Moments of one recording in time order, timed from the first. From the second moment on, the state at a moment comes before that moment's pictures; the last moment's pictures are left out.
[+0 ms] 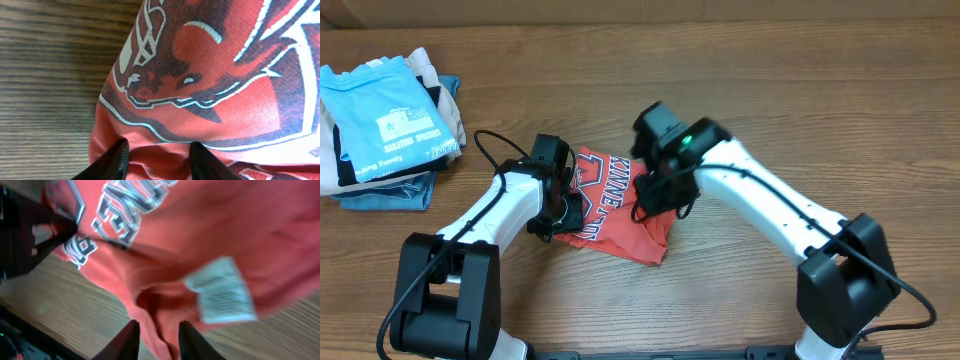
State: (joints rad) left arm -0.19 1.71 0.95 -0.78 0.10 -0.28; right arm 0.67 1.86 1.48 -1.04 -0.27 0.27
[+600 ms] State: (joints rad) left arm -0.19 1.71 0.95 -0.78 0.10 -0.28; right arm 0.70 1.86 1.31 -0.90 -0.30 0.26
